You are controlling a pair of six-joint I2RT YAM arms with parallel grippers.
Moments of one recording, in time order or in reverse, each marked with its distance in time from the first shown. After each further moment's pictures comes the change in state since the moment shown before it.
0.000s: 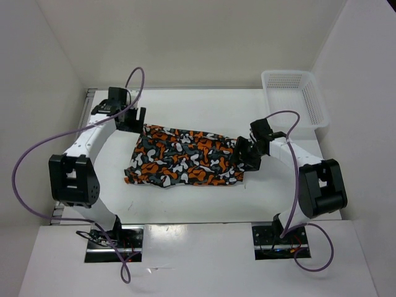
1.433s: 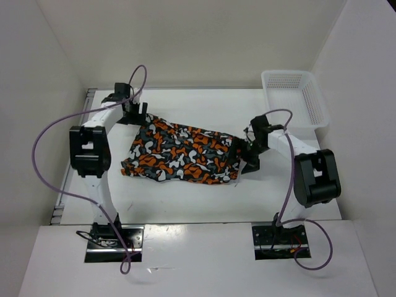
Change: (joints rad) left arm 0.051 0.477 0.292 0.137 0.028 0.000; right arm -0.033 0.130 0.072 -0.126 -0.218 -0.154
